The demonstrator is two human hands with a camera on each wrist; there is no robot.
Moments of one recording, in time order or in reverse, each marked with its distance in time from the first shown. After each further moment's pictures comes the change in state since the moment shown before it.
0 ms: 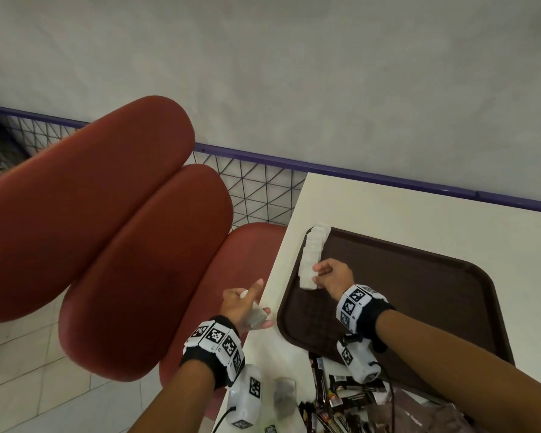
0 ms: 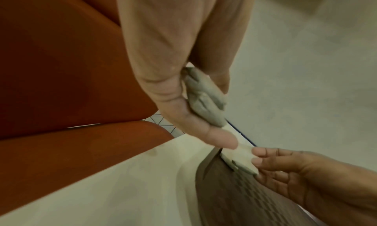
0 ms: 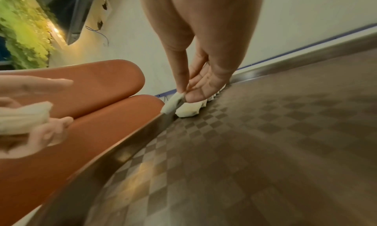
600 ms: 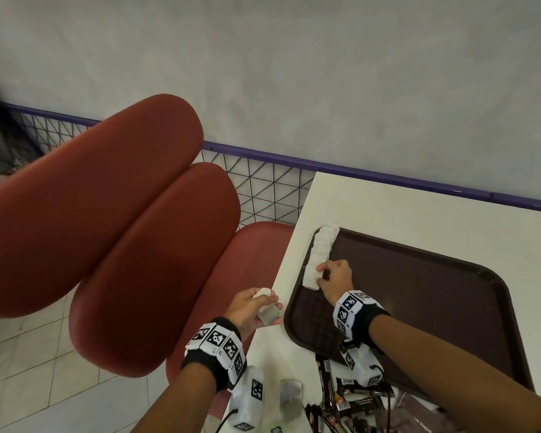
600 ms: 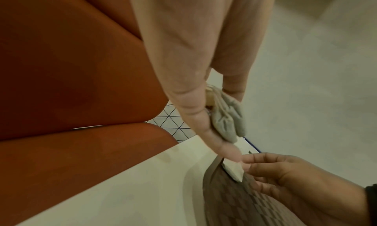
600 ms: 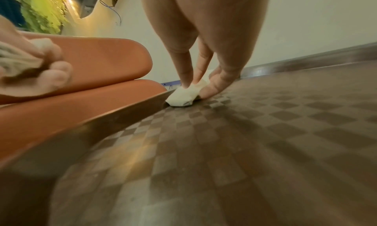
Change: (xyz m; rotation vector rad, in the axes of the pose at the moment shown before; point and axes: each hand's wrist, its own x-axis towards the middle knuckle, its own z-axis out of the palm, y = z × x) left_hand -0.011 0.001 -0.002 0.014 -0.195 0.035; right_hand -0.003 0.001 0.016 -0.365 0.038 -0.117
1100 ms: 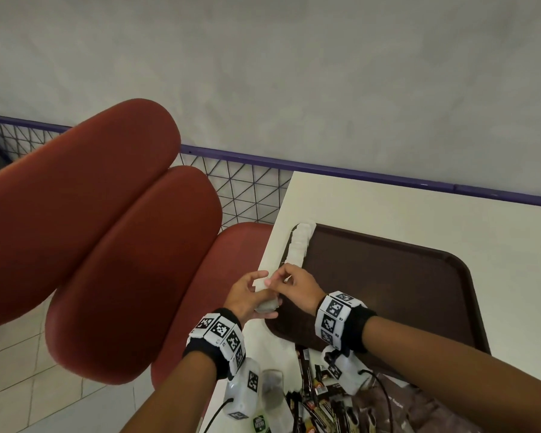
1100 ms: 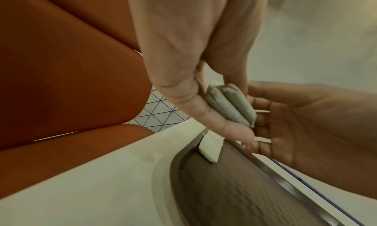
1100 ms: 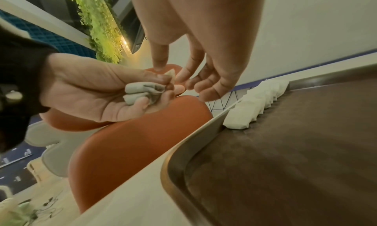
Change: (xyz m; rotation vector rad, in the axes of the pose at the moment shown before) left_hand -0.005 0.002 0.032 0.156 -0.060 0.114; right_hand -0.059 -0.040 -0.019 0.363 -0.281 -0.198
